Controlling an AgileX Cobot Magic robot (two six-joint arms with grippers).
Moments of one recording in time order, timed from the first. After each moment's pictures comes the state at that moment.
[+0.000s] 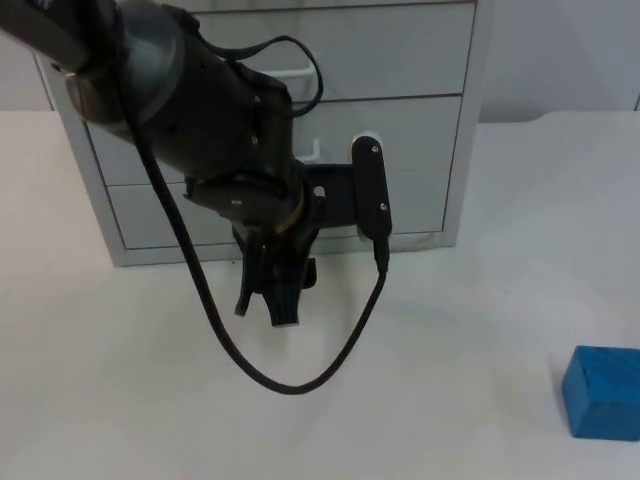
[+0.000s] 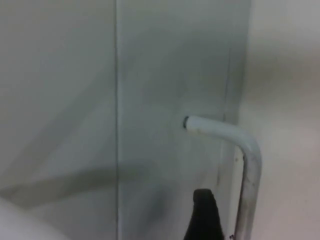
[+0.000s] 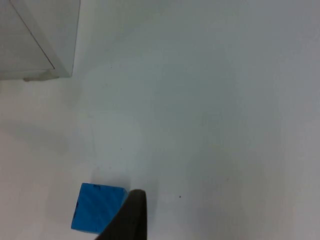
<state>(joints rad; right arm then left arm) 0.01 0.78 -0.65 0.06 0.72 -0.06 -0.64 2.15 -1.19 1.08 0.38 -0.18</state>
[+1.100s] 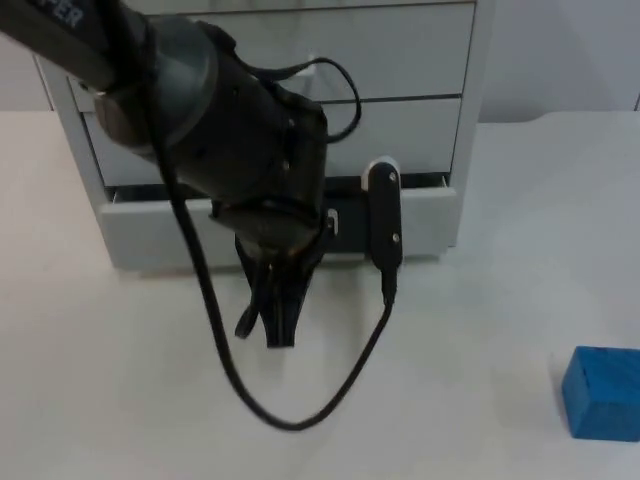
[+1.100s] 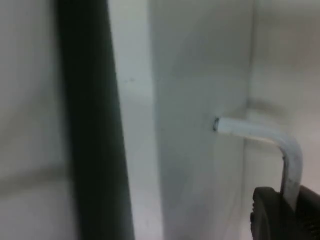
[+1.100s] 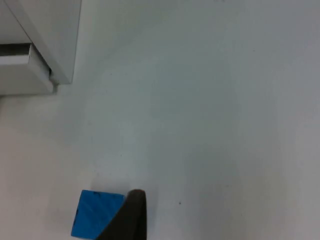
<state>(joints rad) 0.01 0.78 -0.65 0.06 0.70 -0.06 -0.74 2.13 -1.14 1.06 0.51 -0.16</state>
